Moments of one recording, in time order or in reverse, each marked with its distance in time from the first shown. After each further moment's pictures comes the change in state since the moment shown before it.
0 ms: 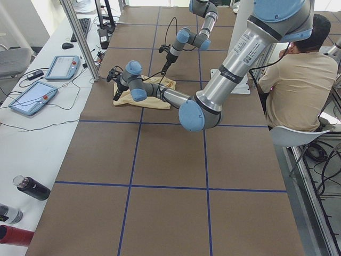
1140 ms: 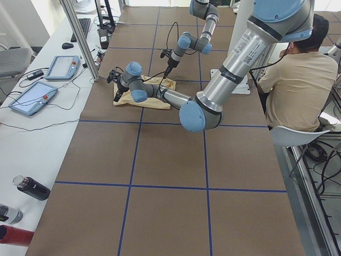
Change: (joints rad) left arm 0.001 0.008 -0.002 -0.001 0.002 -0.001; right arm -0.025 0.022 -0.046 -0.007 -0.017 -0.001
